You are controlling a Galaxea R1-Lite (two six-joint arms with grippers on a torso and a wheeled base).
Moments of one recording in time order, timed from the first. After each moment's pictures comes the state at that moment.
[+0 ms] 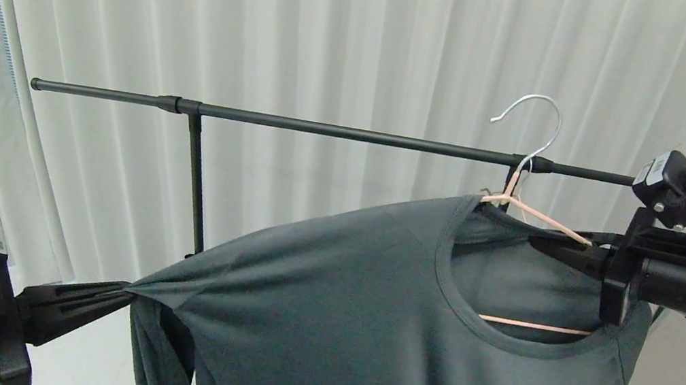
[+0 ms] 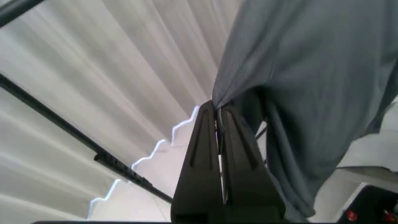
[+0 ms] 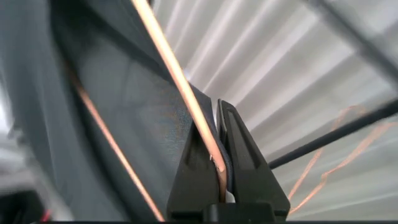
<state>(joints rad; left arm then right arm) -0.04 1.06 -0.32 -0.41 -0.62 0.53 0.38 1.43 -0.91 -0.24 0.48 -0.42</state>
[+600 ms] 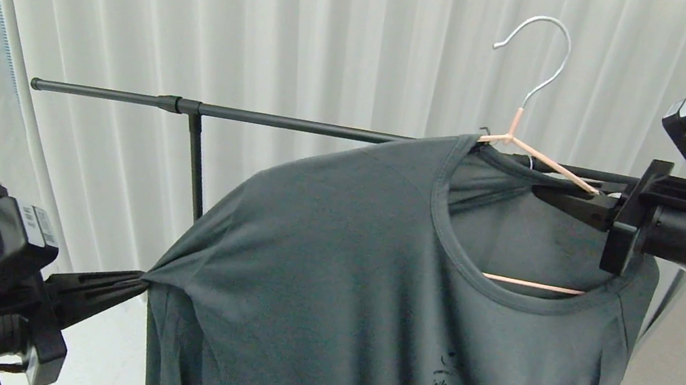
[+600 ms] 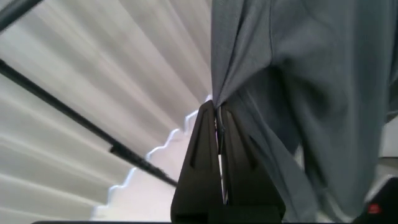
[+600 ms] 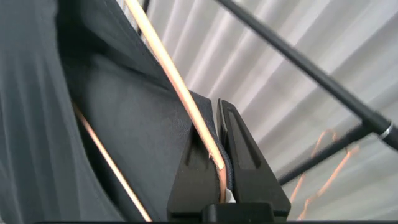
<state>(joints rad) -0.10 1.14 -0.36 -0.41 -0.48 0.61 0.42 1.44 -1.03 -0.27 0.47 -0.33</state>
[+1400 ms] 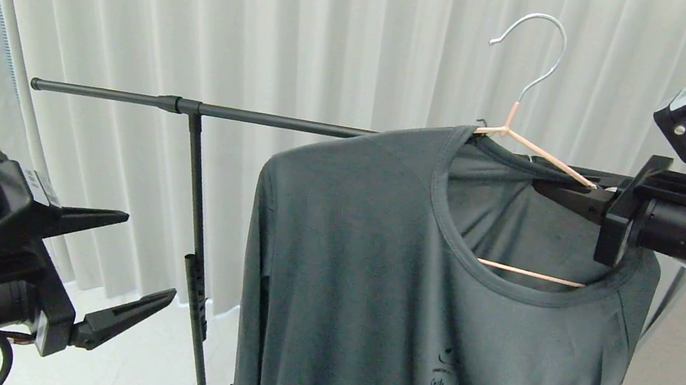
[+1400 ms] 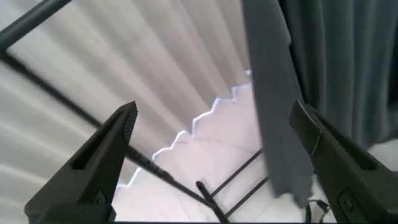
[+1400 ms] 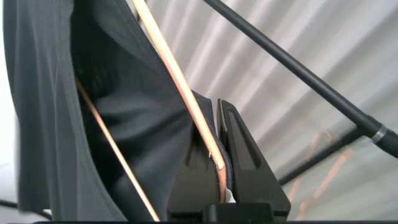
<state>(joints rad) -0.07 1.16 -0.42 -0.42 -0.46 0.54 0.43 1.46 -1.05 -0.27 0.41 -0.33</state>
